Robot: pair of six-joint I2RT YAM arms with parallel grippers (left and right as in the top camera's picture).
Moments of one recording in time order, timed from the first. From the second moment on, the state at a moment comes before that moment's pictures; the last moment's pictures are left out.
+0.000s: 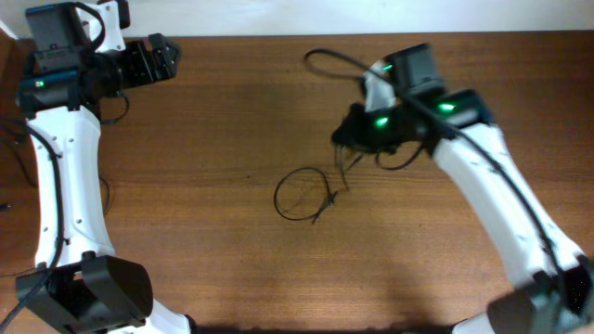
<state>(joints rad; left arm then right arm) 0.23 1.75 1.83 -0.83 0.46 -0.07 0.38 1.70 1.60 -0.99 -0.54 0.50</state>
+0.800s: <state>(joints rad) 0.13 1.75 1.83 -0.99 0.46 0.04 0.31 1.86 1.77 -1.28 -0.23 0.36</state>
